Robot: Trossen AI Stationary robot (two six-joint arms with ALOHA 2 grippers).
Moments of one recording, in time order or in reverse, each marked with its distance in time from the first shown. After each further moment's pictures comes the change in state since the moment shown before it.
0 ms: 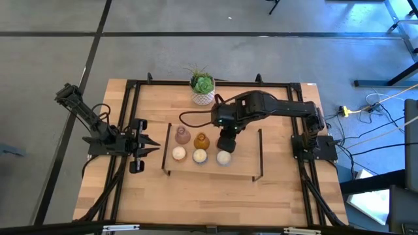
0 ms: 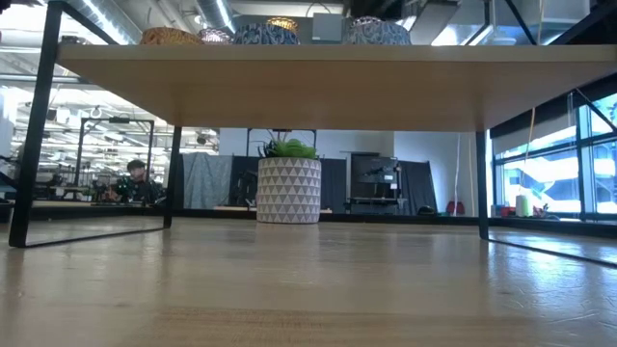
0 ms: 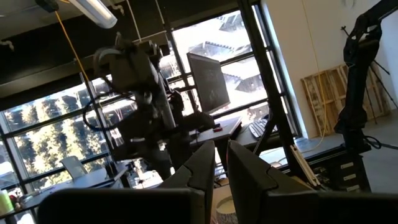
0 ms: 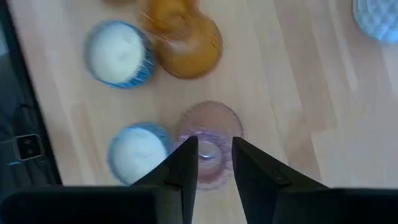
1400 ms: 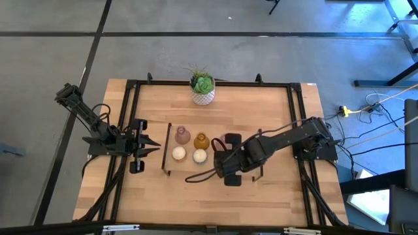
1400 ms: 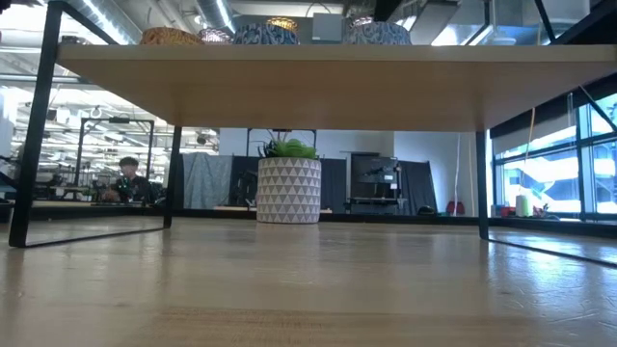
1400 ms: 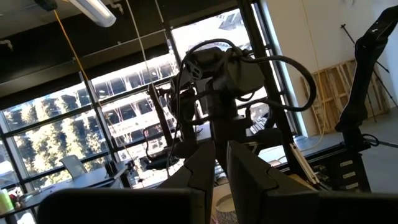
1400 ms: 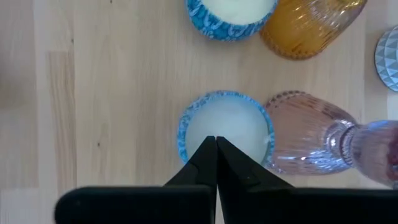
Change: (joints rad) left arm 0.000 0.000 0.000 -0.008 -0.001 -0.002; right arm 0.328 0.004 -0.222 0.171 0.280 -0.019
